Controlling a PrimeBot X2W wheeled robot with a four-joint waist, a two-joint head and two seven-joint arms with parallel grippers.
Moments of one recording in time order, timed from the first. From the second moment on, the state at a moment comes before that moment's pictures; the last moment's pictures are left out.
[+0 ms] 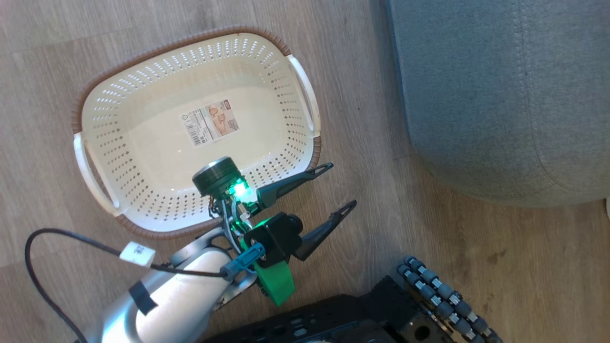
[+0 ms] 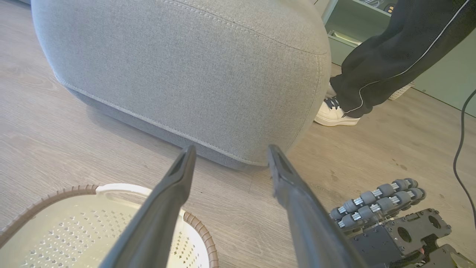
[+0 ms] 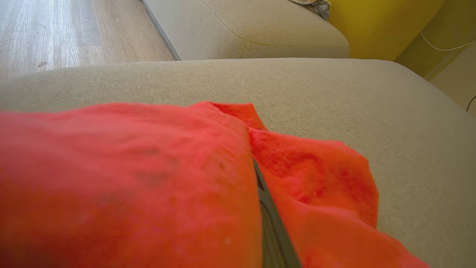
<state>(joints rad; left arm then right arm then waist) -0.54 0.31 -0.86 0.12 -0.13 -0.13 -0.26 -1.31 -0.48 -0.22 1.22 0.16 0.13 -0.18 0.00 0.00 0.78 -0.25</state>
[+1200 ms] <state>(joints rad) -0.44 0.19 -0.82 0.15 -0.14 -0.13 -0.26 -1.11 -0.43 0.10 1.19 0.32 0.13 -0.19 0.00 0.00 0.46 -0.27</state>
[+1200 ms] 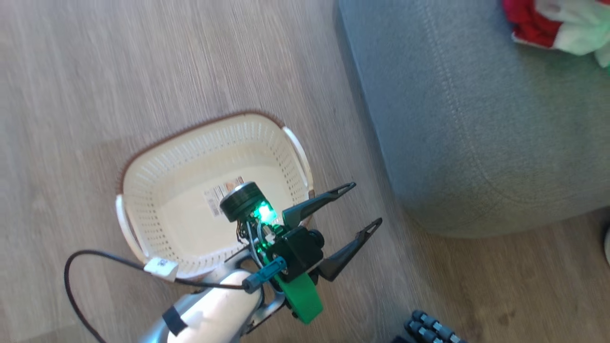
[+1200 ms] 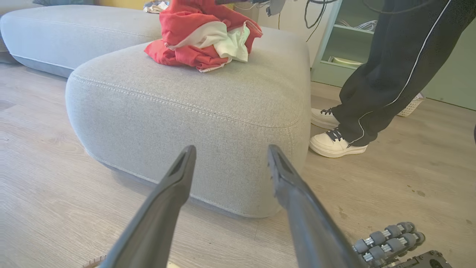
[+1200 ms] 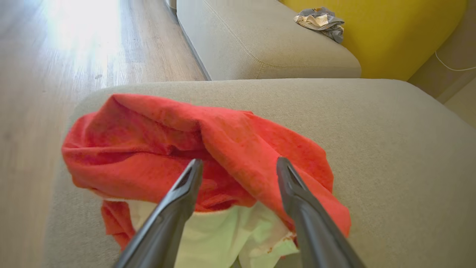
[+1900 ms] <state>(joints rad) -0.25 0.10 -0.51 0.14 -0.14 -0.13 -0.26 -0.61 -0.50 0.23 0.45 0.64 0.13 -0.25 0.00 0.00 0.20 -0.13</state>
